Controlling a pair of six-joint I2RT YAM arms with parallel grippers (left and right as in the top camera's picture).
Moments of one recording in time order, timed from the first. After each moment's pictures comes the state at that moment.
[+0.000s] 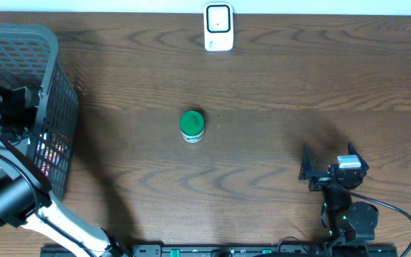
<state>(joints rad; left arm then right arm) 0.69 2.05 1.53 -0.91 0.21 0.41 0.00 0.01 0.01 -0.07 -0.04 -0.05</state>
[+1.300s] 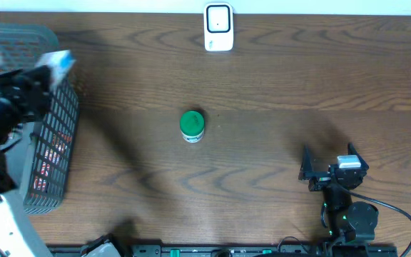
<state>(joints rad) 0.53 1.14 1.52 -0.91 0.73 0.02 0.00 0.01 0.01 -0.07 -0.04 -0.05</state>
